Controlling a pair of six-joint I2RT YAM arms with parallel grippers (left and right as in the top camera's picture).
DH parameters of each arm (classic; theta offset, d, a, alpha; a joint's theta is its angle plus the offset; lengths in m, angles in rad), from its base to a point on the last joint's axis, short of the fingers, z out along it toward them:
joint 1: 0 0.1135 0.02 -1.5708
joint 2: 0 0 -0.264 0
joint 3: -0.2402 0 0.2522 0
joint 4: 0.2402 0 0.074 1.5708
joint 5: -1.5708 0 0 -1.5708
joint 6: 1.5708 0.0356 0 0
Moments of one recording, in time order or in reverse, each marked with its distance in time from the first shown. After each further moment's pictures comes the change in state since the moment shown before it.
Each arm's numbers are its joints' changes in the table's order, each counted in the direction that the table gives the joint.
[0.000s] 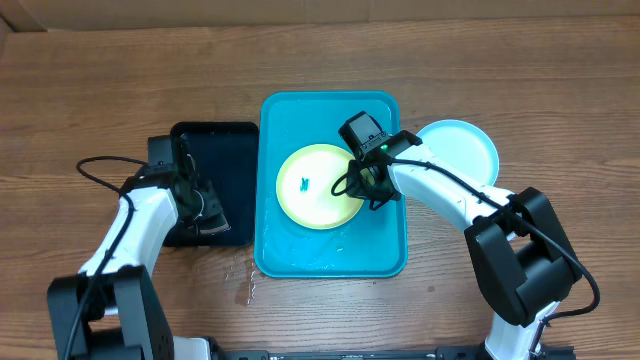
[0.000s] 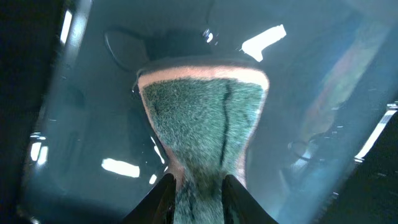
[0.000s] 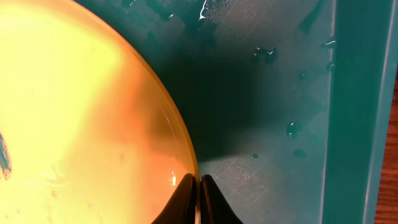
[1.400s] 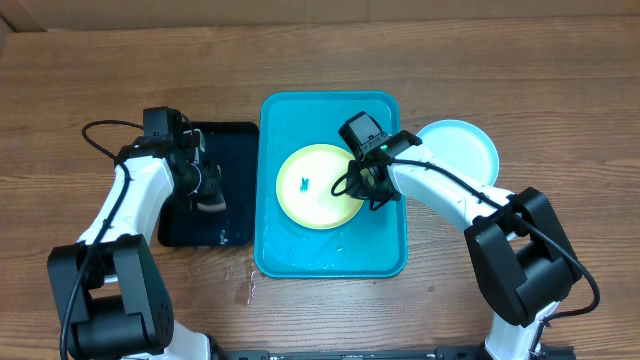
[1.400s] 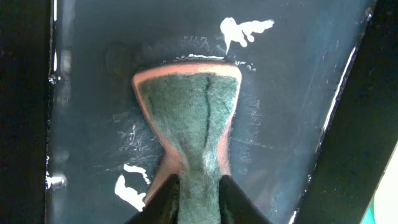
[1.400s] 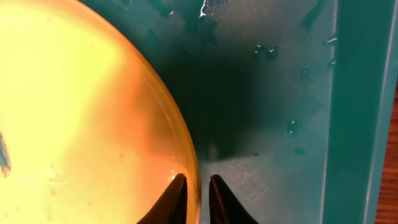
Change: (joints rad) left arm 0.000 0.117 -0.207 0.072 -0.060 0.206; right arm 0.000 0.000 0.000 0.003 0.002 0.000
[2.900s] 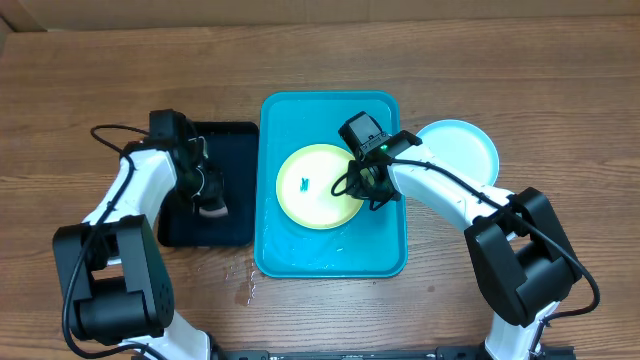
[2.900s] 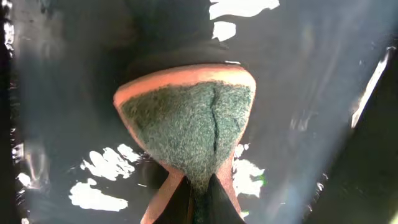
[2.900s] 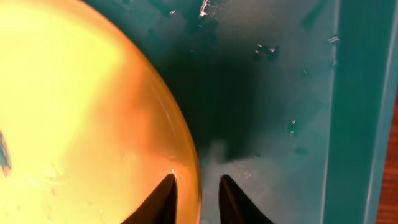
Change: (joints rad) left arm 0.000 0.077 -0.054 0.091 -0.005 -0.009; right arm 0.000 0.000 0.000 -0.001 0.008 0.002
